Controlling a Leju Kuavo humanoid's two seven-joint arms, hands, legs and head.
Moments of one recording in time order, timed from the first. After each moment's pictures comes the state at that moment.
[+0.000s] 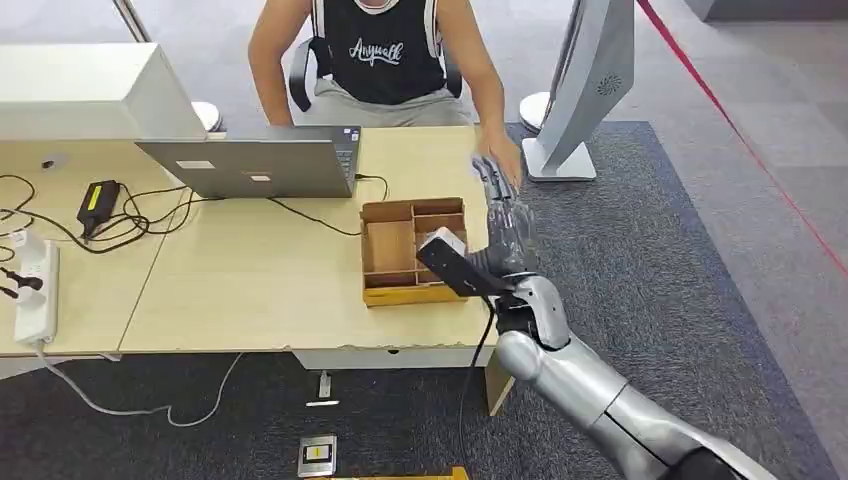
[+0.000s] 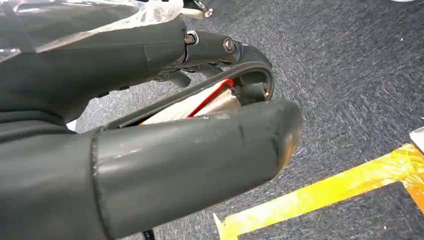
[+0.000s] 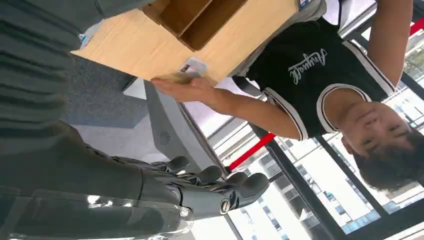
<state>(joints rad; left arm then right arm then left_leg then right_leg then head) -0.11 0.02 -1.16 -0.27 0.30 0.64 0.18 -0.59 -0.19 0.80 -1.18 0.59 -0.70 0.27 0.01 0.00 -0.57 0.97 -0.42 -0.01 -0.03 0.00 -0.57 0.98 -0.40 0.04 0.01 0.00</state>
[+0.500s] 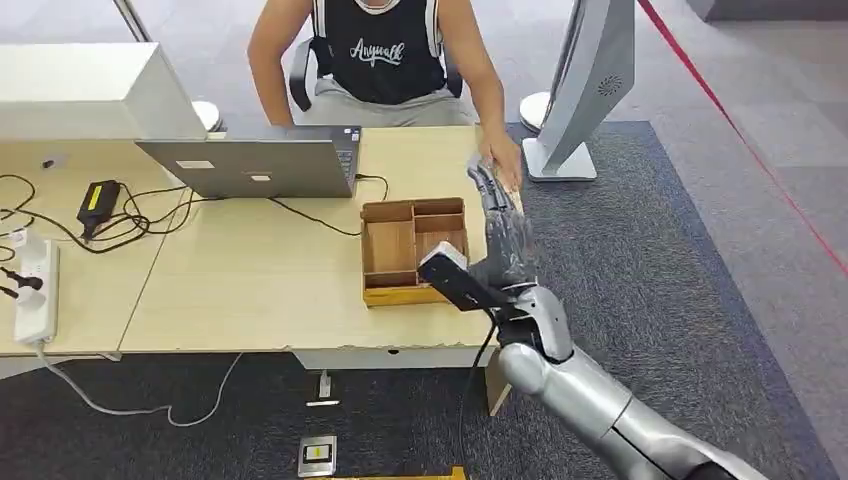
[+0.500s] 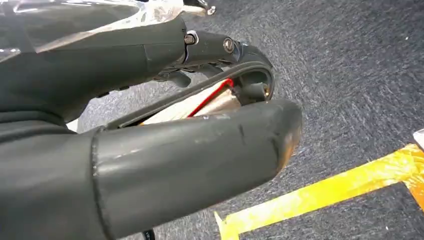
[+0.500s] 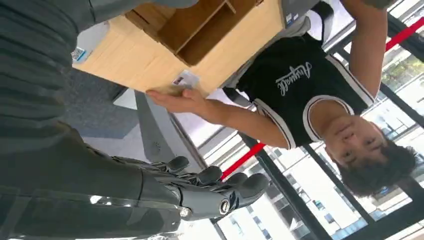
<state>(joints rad) -0.11 0.02 -1.16 -0.27 0.32 0.65 0.18 -0.55 -0.21 0.81 -1.25 0.56 -0.65 0.24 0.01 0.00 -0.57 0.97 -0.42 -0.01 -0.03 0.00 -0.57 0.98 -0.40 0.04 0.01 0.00</state>
